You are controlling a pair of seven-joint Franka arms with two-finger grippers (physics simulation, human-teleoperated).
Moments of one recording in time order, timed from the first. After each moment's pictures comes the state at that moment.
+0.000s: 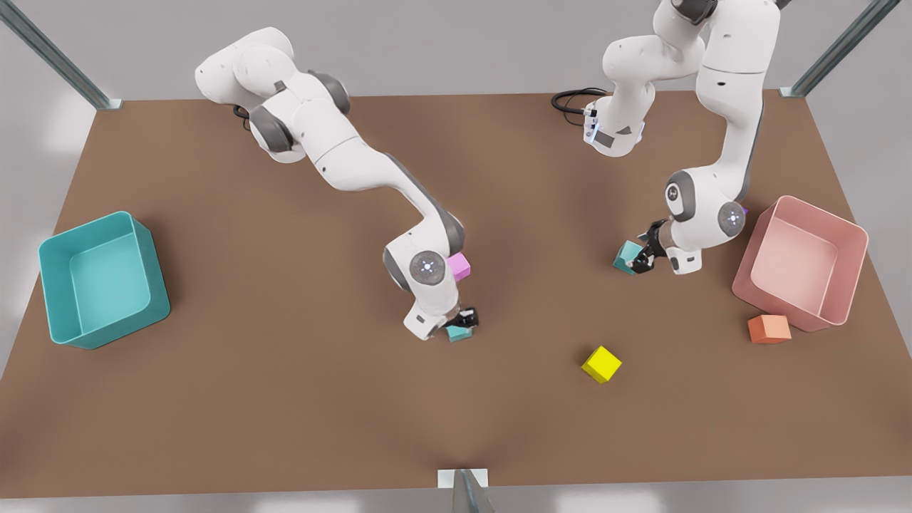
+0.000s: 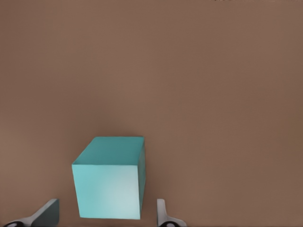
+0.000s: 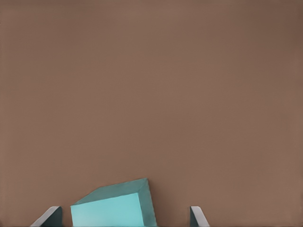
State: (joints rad) left arm 0.08 0.17 -0.07 -2.43 -0.30 2.37 -0.80; right arm 0.70 0.99 -0.08 -1.02 0.09 2.20 0.59
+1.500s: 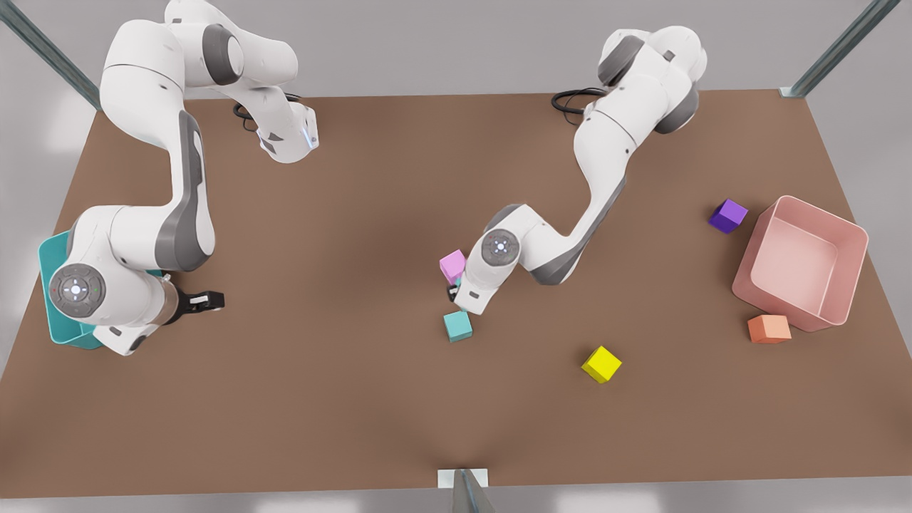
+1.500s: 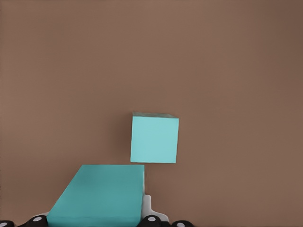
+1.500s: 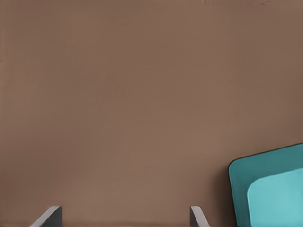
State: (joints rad) left arm -0.35 0.81 -0.46 -1.31 0.22 2.07 -1.11; right arm 0.10 0.50 -0.09 -1.22 -0.05 1.51 -0.19
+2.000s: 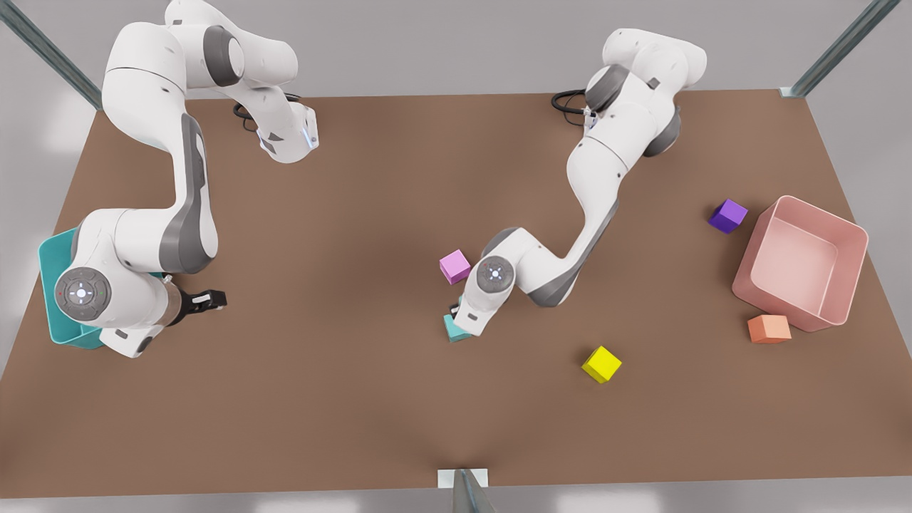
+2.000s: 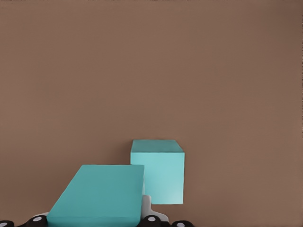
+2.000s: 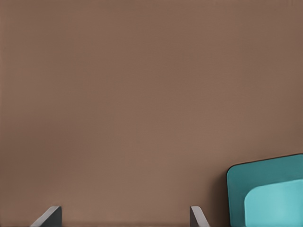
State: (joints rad) left arm -0.37 0.98 -0.45 -1.07 0.30 1.97 -1.05; right arm 0.10 0.50 -0.09 -1.22 -0.05 1.51 -0.25
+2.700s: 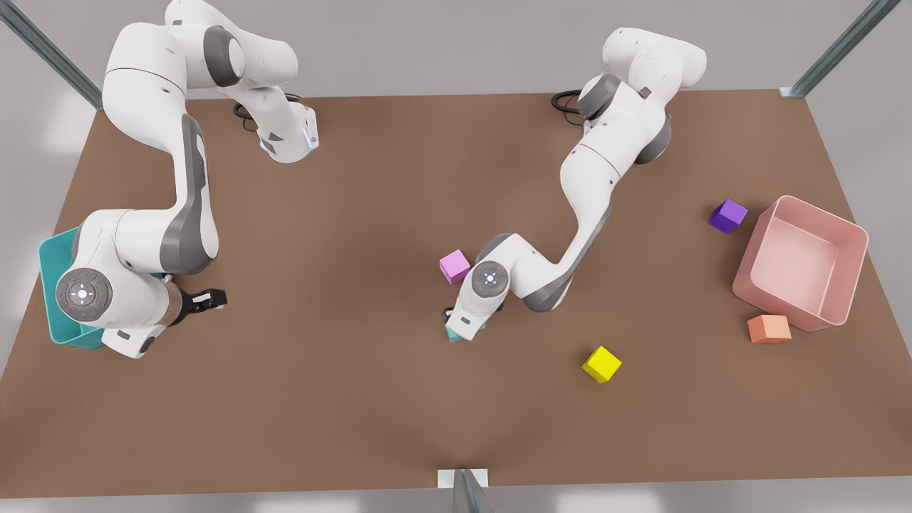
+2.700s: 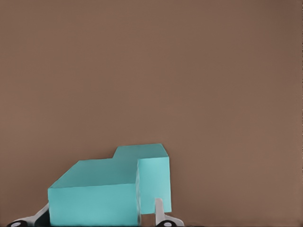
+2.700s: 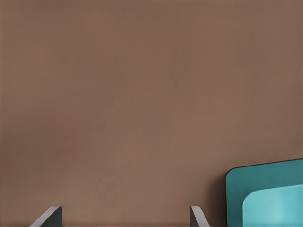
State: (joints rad) left arm -0.41 1.04 -0.45 -0.99 0.30 1.98 -0.98; right arm 0.10 0.50 -0.09 -1.22 -0.05 1.50 -0.29
